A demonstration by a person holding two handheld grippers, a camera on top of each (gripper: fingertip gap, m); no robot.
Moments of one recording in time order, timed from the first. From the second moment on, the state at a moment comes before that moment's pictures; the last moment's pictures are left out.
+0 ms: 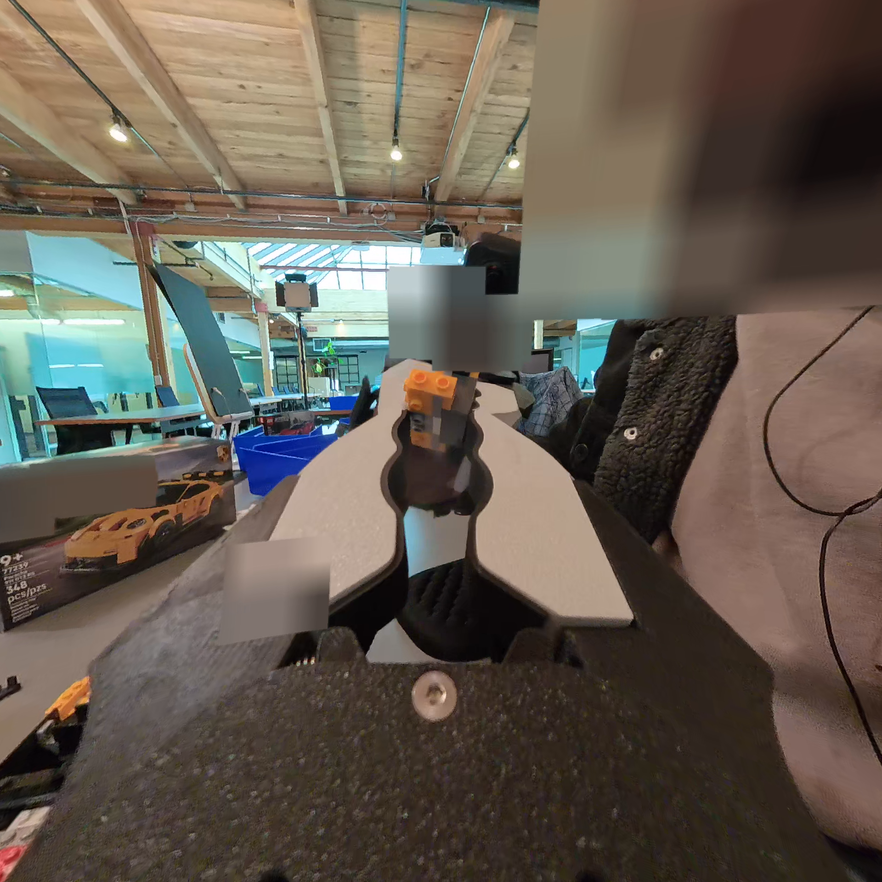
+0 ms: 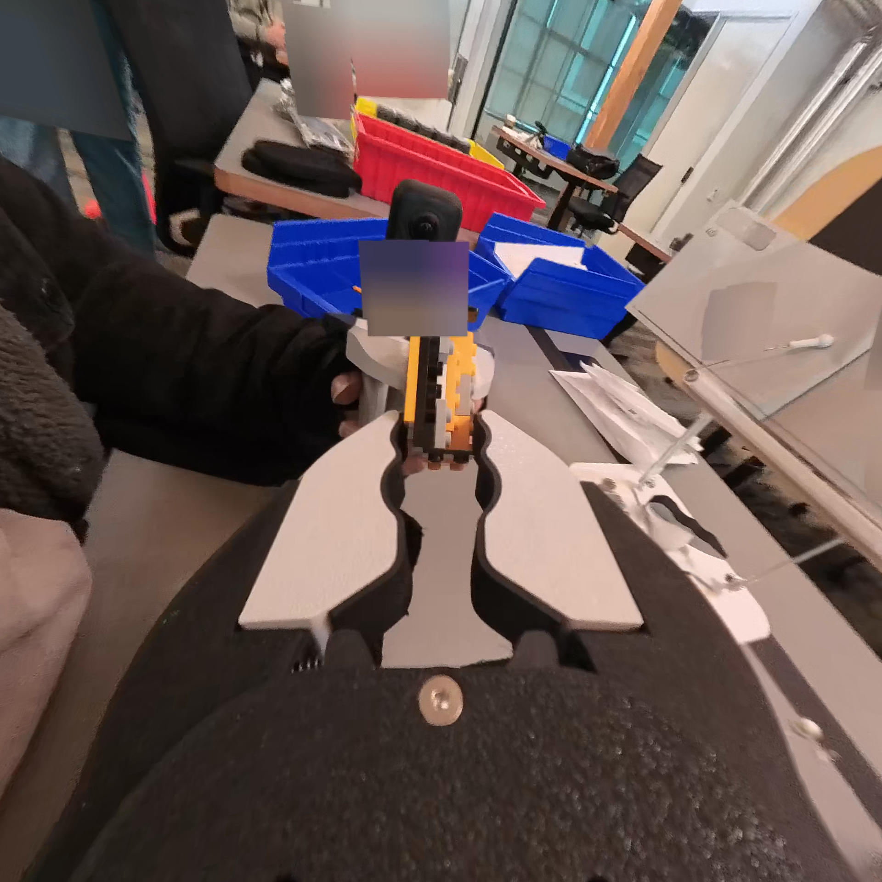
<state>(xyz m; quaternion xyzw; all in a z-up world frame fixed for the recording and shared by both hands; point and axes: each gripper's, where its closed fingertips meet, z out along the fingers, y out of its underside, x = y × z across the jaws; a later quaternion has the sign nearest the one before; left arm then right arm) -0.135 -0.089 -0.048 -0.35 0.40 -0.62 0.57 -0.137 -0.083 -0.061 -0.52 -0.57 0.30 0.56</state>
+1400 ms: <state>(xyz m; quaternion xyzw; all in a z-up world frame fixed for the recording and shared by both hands) -0.112 -0.027 -0.087 -0.48 0.35 -0.60 0.53 -0.120 -0.031 -0.115 -0.60 -0.50 0.46 0.42</state>
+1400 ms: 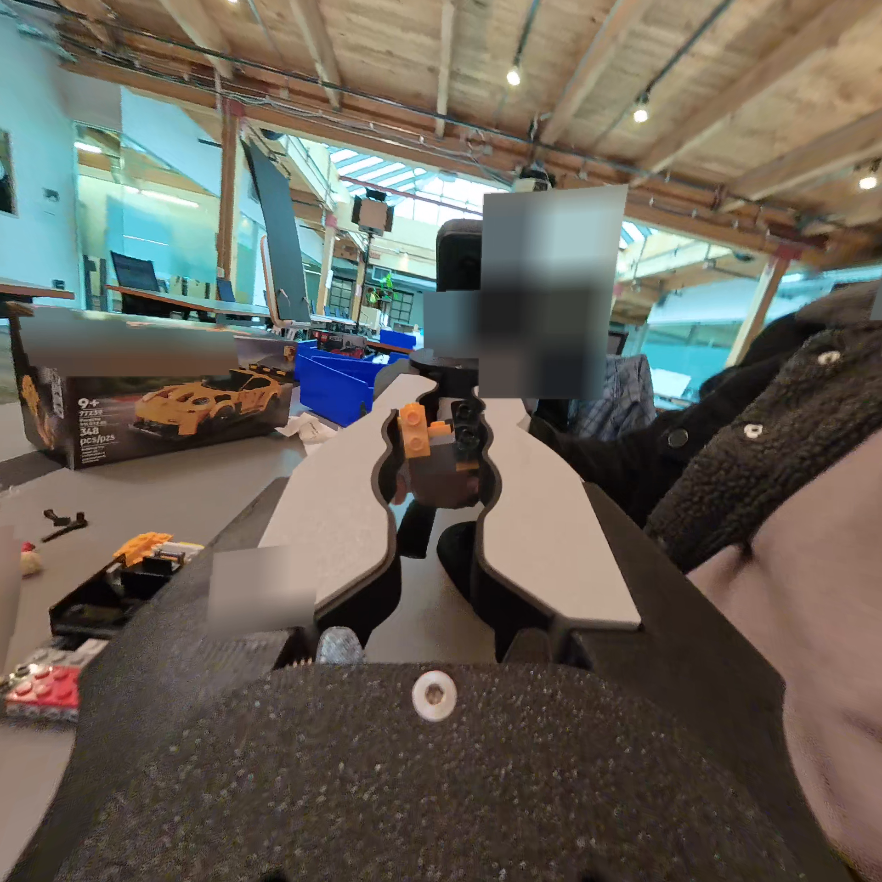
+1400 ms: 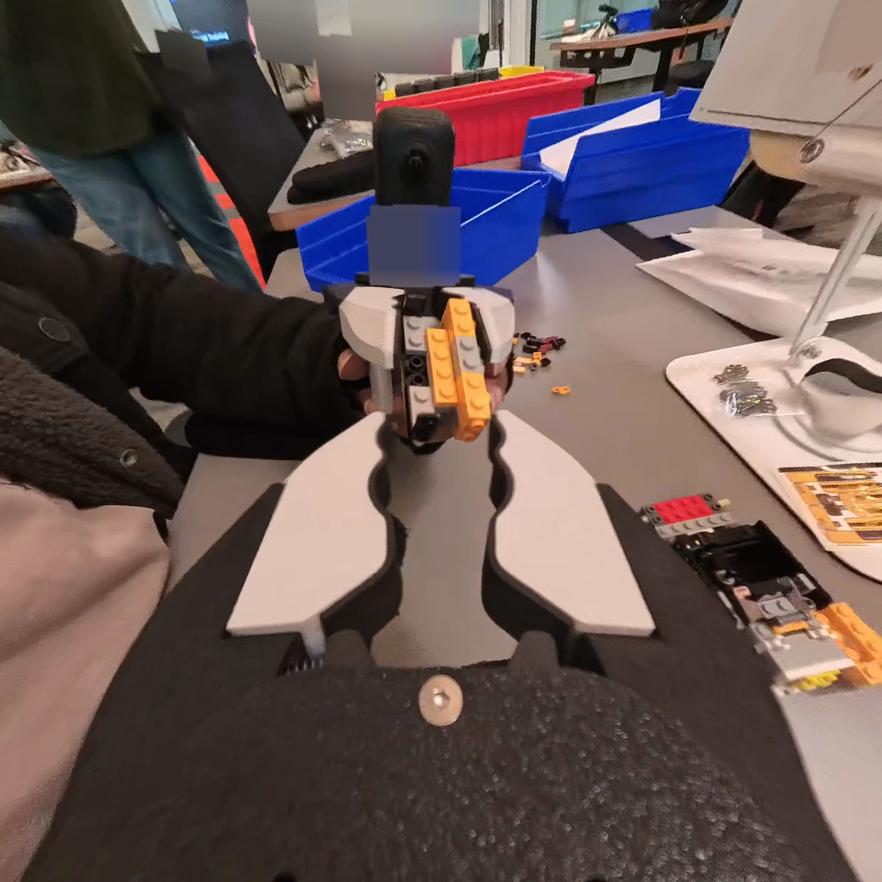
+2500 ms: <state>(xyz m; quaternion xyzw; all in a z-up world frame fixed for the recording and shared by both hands) -0.146 0.014 -0.156 -0.65 0.41 -0.29 0.57 -0.092 0.008 -0.250 -0.67 -0.62 0.19 0.37</state>
